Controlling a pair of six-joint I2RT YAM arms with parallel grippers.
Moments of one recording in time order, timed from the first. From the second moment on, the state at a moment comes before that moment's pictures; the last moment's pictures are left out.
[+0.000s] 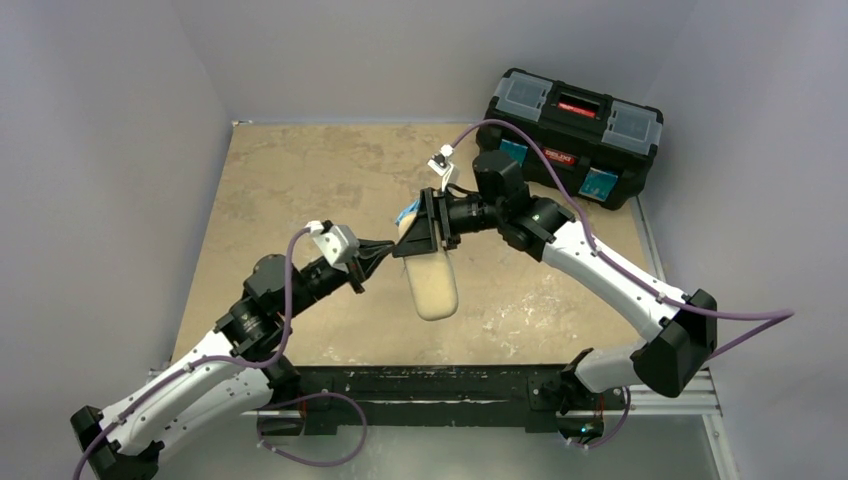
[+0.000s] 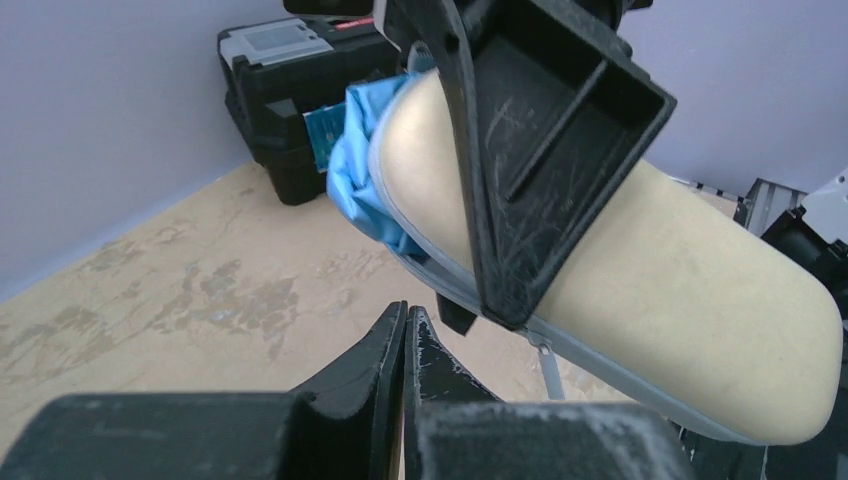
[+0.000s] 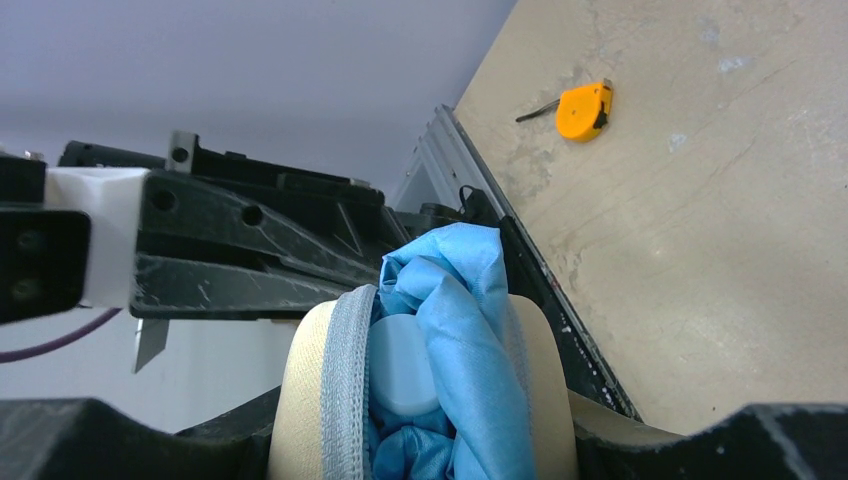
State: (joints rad) left arm -0.79 0.63 0.59 0.10 0.14 0.01; right arm 0.72 1.38 1.28 -0.32 -0.76 0.76
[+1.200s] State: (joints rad) left arm -0.79 0.61 0.50 0.18 0.30 0.10; right arm 0.72 1.38 1.33 -0.40 -0.74 0.76
